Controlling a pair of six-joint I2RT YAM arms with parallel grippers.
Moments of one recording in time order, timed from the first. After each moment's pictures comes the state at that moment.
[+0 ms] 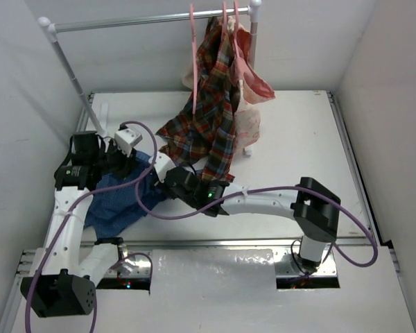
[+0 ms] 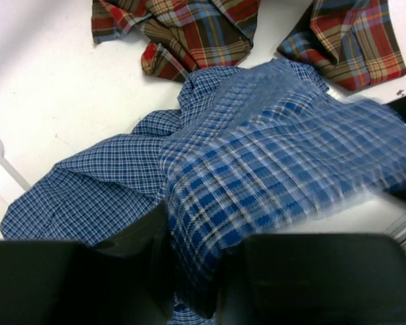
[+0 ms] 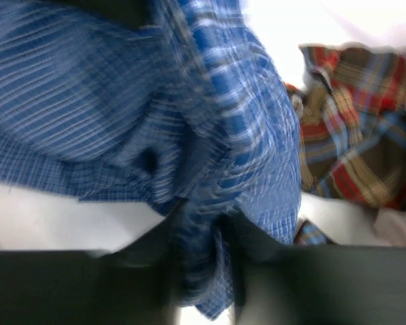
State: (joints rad) left arm 0.11 0.93 0.95 -0.77 0.55 0.55; right arm 1.20 1.77 1.21 0.12 0.39 -0.01
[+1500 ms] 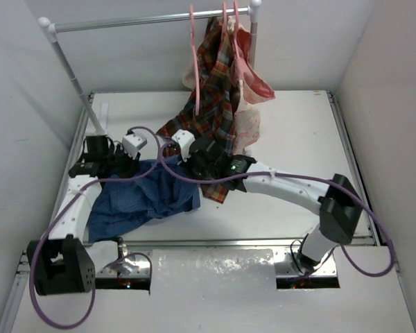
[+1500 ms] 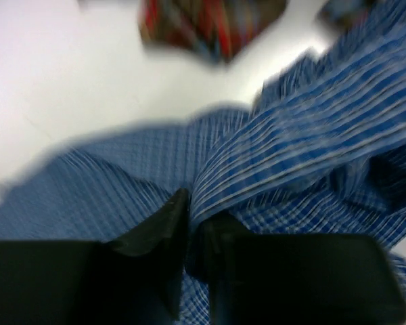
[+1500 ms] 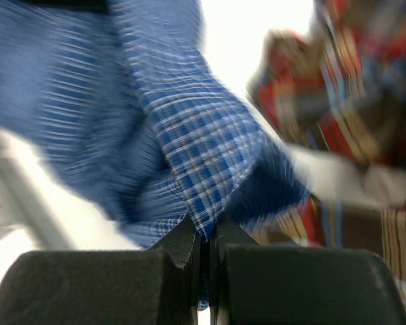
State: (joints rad) left arm 0.11 1.05 0.83 -0.58 0.53 0.60; right arm 1.01 1.61 1.25 -0.21 0.05 0.05
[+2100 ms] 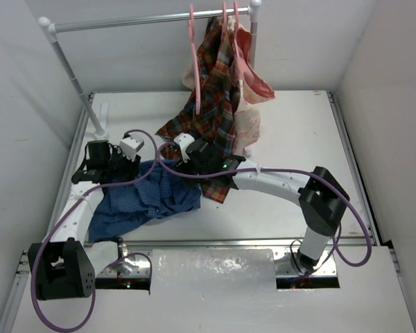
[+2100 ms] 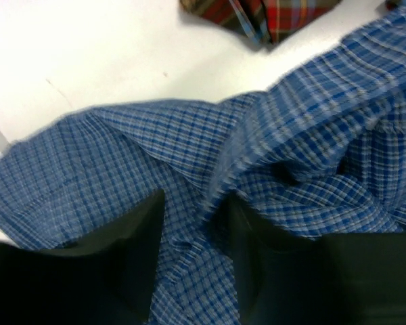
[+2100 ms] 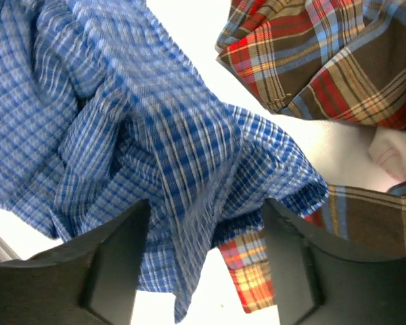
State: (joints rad) left arm 0.11 1.07 0.70 -0.43 0.37 0.49; right arm 0.95 1.76 1.23 -0.19 0.12 0.11
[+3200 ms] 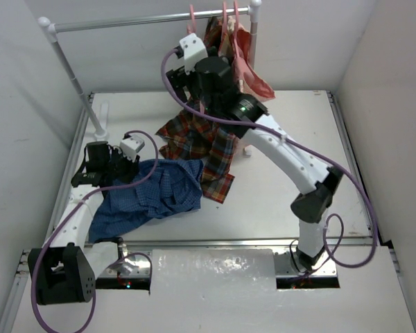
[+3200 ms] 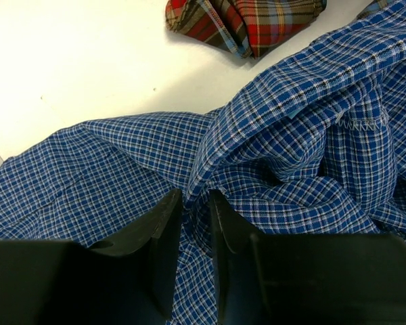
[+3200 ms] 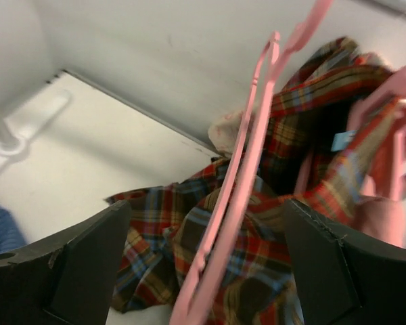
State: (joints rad) left arm 0.11 1.03 0.67 -0.41 0.42 0.48; right arm 0.83 1.87 2.15 -0.42 0.43 -0.19
